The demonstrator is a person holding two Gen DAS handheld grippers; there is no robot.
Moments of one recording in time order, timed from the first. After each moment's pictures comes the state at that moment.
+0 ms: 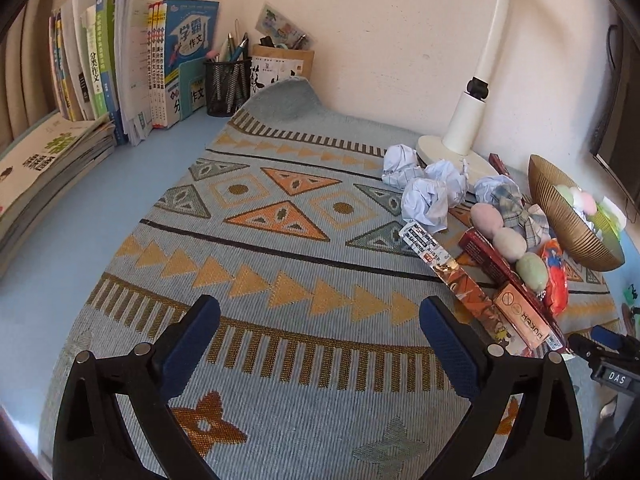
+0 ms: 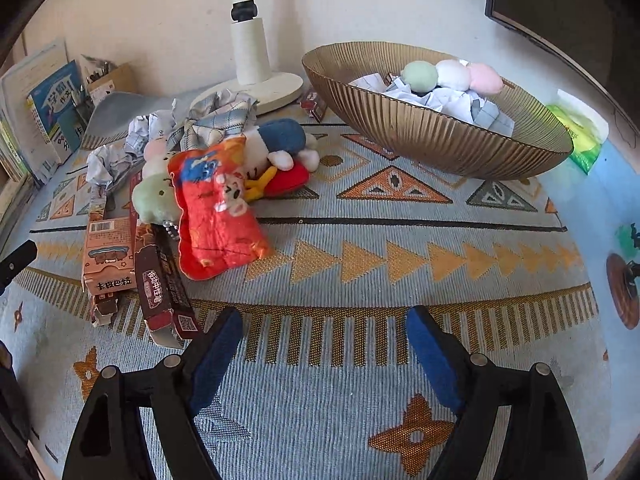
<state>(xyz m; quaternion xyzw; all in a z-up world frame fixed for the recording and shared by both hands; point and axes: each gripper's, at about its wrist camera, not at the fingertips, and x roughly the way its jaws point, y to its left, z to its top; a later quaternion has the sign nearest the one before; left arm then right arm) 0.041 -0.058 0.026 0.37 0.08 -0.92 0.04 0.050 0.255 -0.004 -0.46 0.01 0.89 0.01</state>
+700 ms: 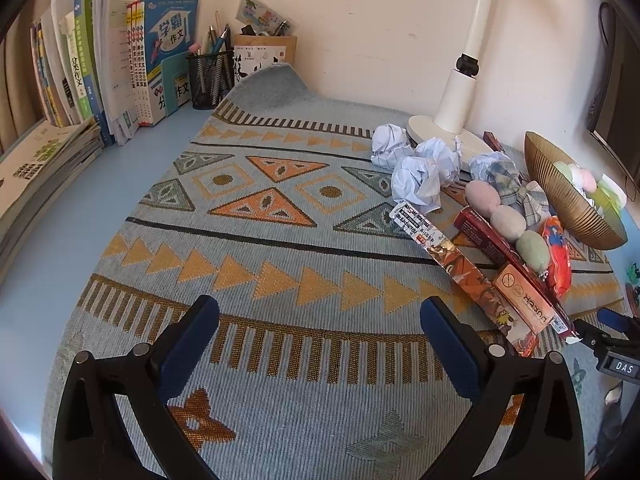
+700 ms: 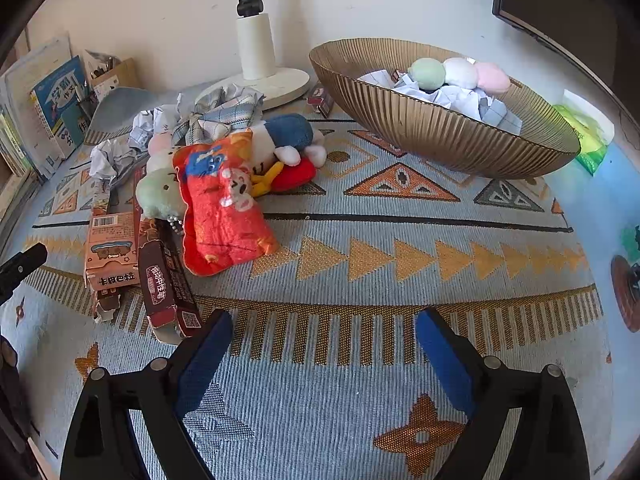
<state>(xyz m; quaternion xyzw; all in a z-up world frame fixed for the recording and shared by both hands) 0.039 -0.050 0.020 0.39 0.06 -0.92 0.02 0.049 0.252 -0.005 -0.46 0.01 0.89 0.00</state>
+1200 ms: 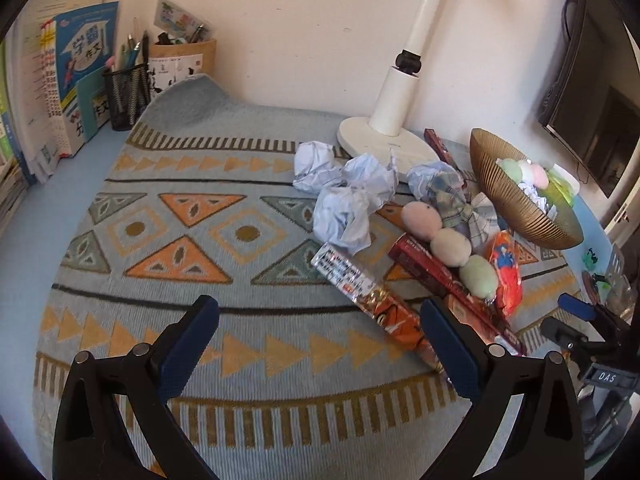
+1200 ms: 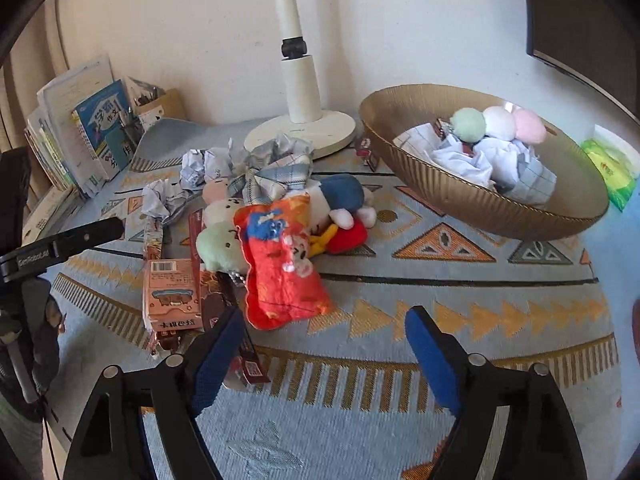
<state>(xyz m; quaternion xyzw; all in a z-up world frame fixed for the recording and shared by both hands) -0.018 -0.032 0.039 0.41 0.07 -0.90 -0.11 0.031 0.237 0.025 -0.42 0.02 0.91 -0.09</state>
